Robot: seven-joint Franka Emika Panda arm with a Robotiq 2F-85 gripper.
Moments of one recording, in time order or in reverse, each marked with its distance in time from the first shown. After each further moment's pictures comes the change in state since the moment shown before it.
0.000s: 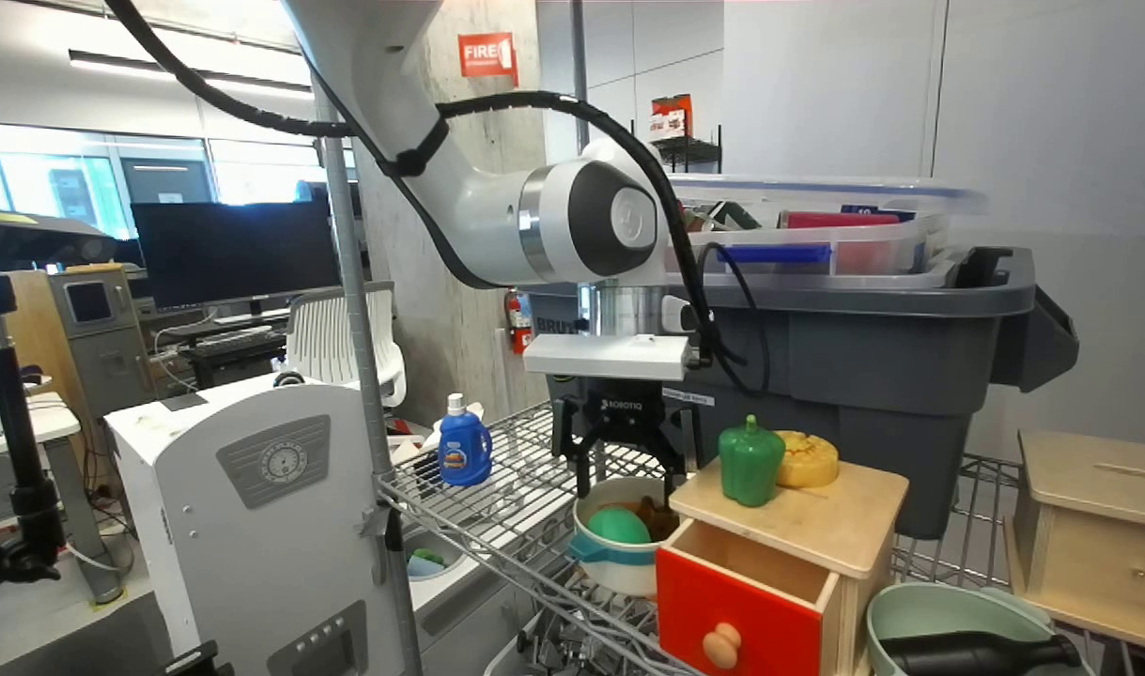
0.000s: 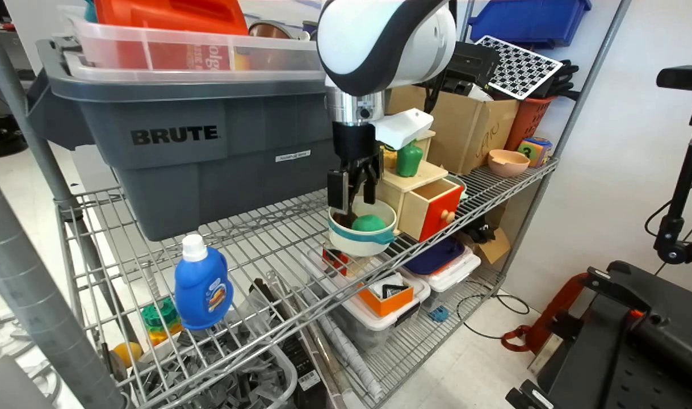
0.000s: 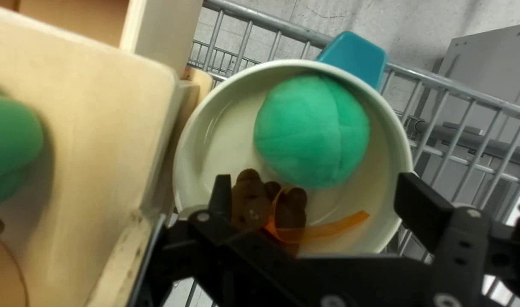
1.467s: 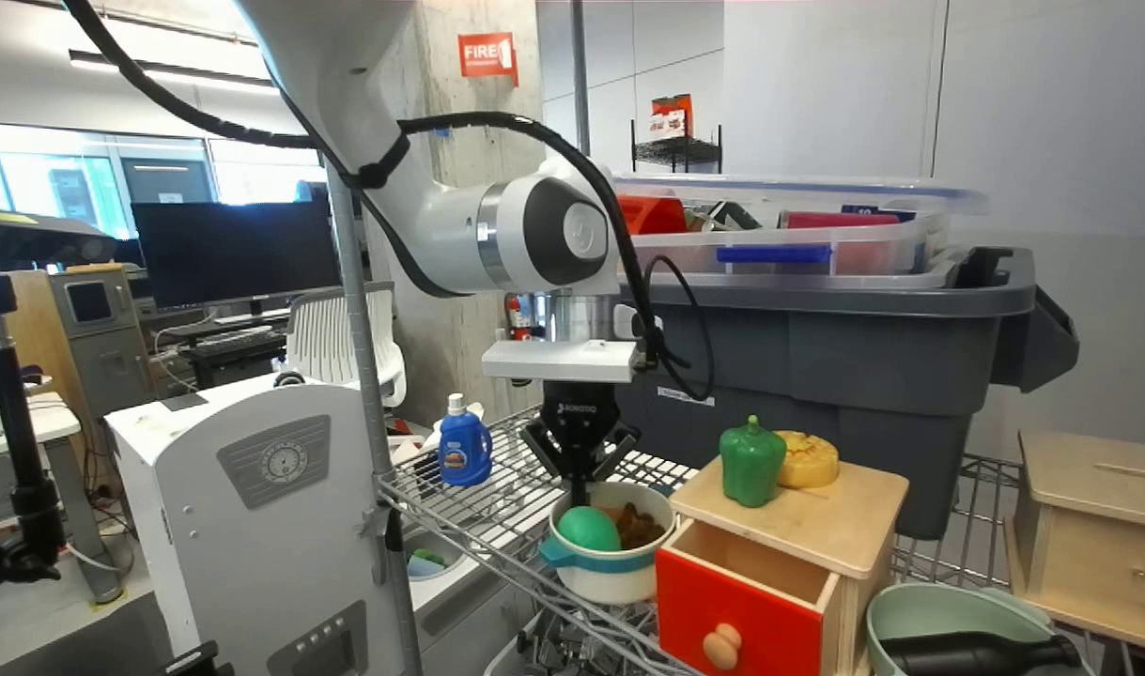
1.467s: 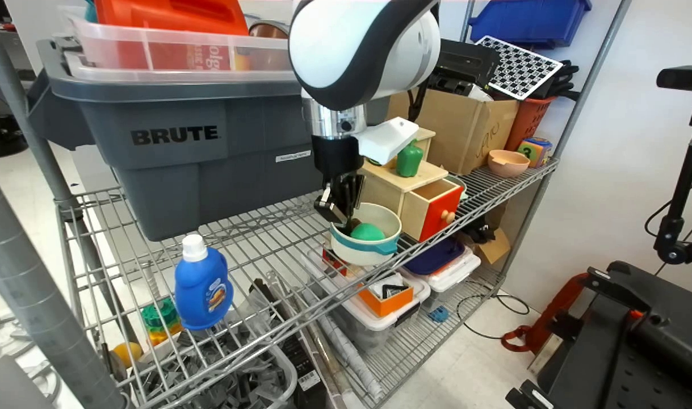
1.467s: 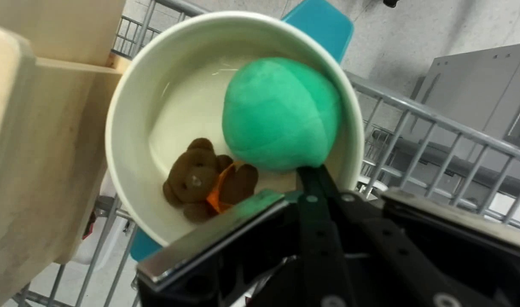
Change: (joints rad) arm 0.070 -0.004 0.001 -0.030 -0.005 0.001 0.004
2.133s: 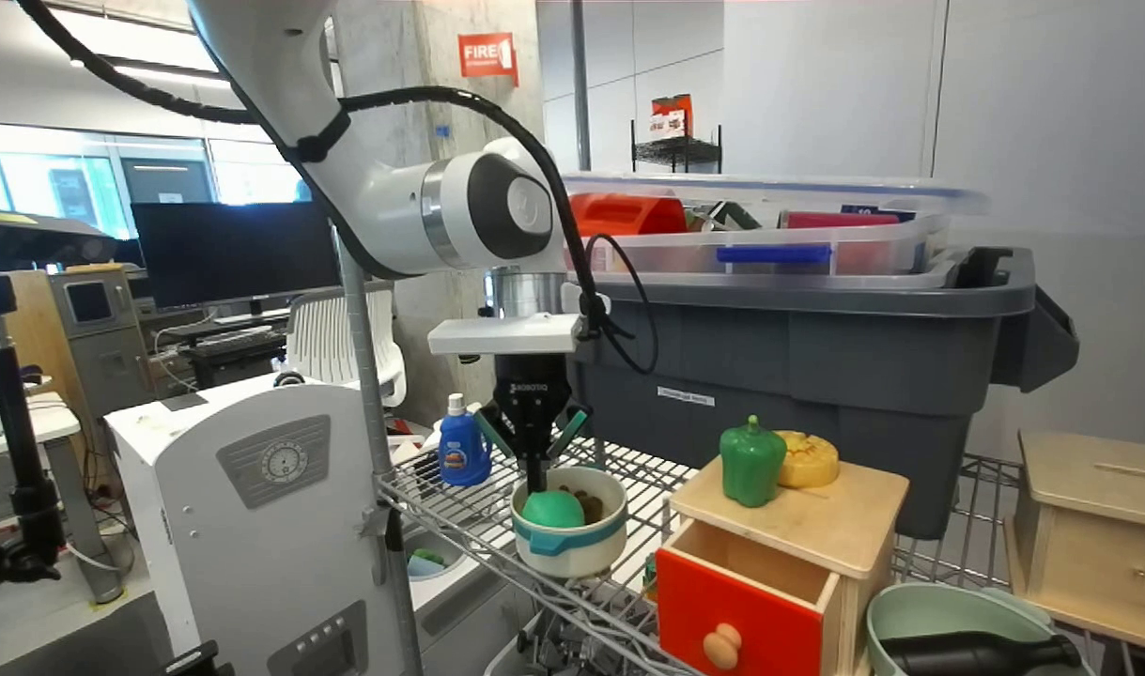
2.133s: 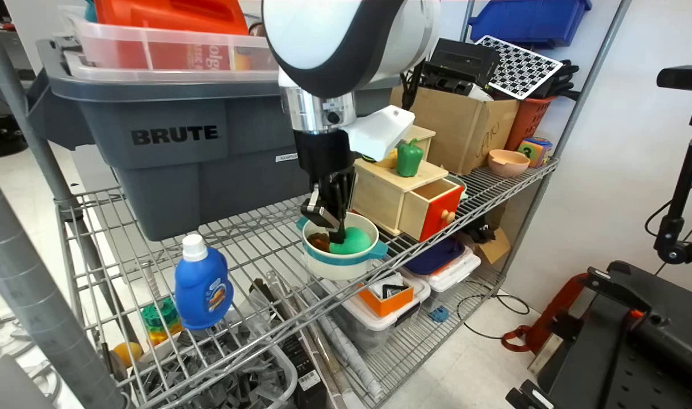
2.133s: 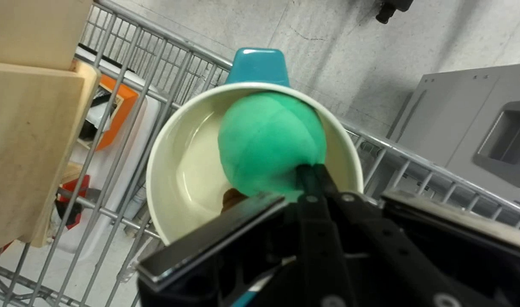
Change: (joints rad) arm 0.067 -0.096 0.000 -0.112 -0.031 0.005 0.039
